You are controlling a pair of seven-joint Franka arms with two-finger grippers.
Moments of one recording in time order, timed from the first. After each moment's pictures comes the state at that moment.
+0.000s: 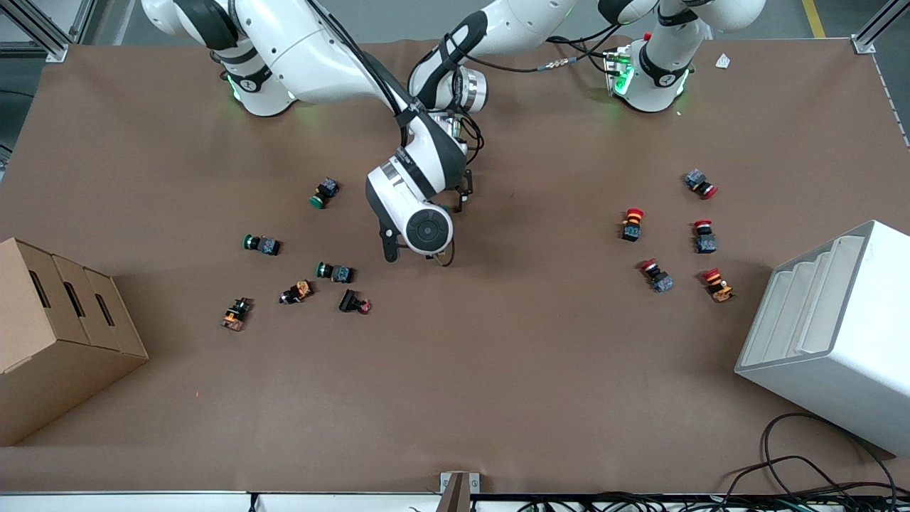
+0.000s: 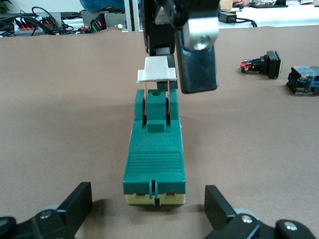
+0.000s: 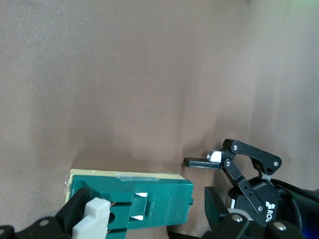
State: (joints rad) left arm -1.01 0.83 -0.31 -1.88 1.79 1.98 -2.57; right arm 0.76 0.79 -0.04 -1.40 0.26 1.79 2.03
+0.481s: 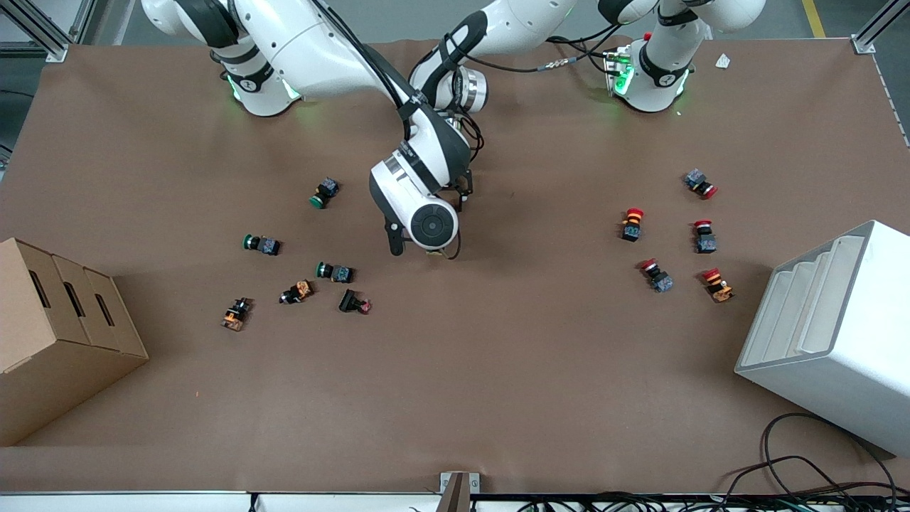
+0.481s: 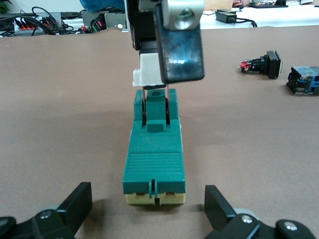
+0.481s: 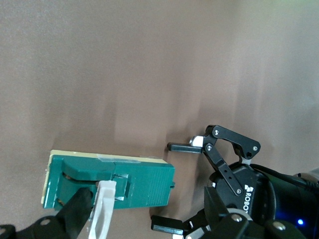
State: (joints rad) left arm -1.01 0.83 -0.31 -1.88 1.79 1.98 -2.57; right arm 0.76 0.78 -0.02 -1.38 0.29 1.75 2.03
